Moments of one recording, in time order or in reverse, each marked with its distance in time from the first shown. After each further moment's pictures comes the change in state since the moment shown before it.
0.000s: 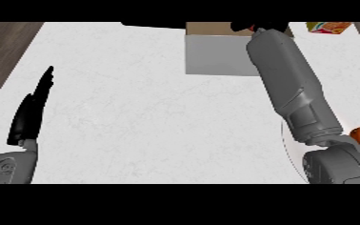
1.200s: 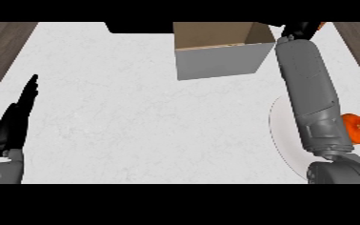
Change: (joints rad) left arm 0.063 0.021 0.055 -0.024 0.009 -0.005 0.016; right arm 0.148 -0.012 -0.148 -0.213 -0.338 -0.243 -0.498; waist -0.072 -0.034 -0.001
